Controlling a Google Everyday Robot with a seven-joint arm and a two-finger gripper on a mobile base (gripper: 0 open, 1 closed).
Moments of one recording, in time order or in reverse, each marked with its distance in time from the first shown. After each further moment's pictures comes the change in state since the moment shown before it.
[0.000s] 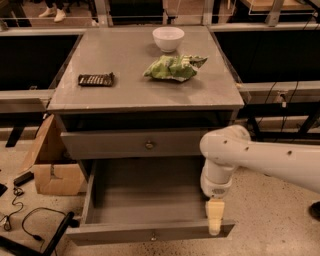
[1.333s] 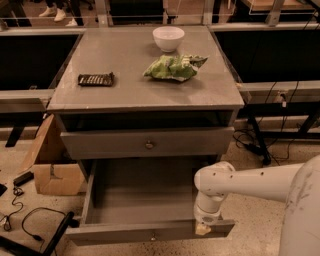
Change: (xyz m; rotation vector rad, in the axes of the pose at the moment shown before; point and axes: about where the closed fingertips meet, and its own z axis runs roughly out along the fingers) arm -0.010 0.013 0.139 -0.099 -0.048 0.076
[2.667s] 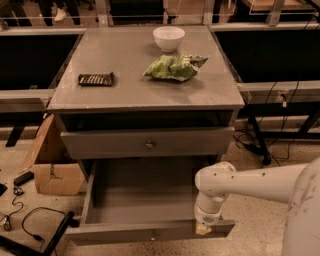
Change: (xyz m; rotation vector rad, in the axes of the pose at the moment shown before) arm 0.001 0.004 0.001 0.001 0.001 0.000
